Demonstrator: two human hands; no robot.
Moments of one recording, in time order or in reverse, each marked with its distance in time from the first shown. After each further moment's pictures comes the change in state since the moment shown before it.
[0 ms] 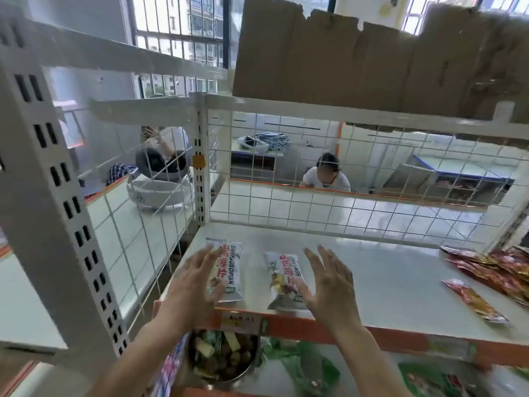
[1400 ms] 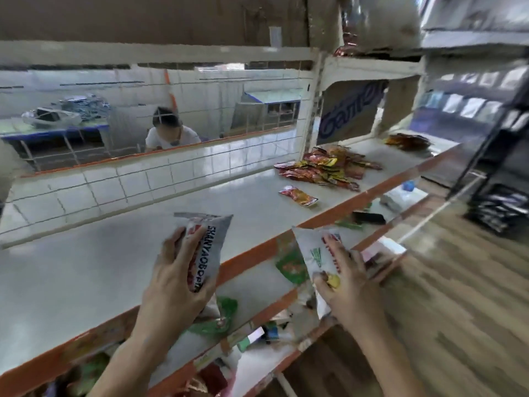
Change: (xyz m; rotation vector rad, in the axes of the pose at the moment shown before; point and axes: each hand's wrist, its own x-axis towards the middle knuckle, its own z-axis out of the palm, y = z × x) left_hand -0.016 0.155 0.071 -0.382 -0.181 0.422; right_hand -0.192 0.092 -0.122 0.004 0.150 0.702
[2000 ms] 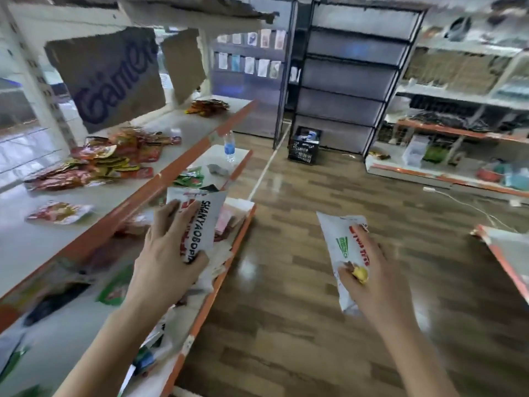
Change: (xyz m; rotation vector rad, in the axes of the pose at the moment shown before) left_hand 0.021 0.249 0.229 -0.185 -0.411 0.434; right_hand -0.147 0.210 -0.210 -0.245 0.428 0.671
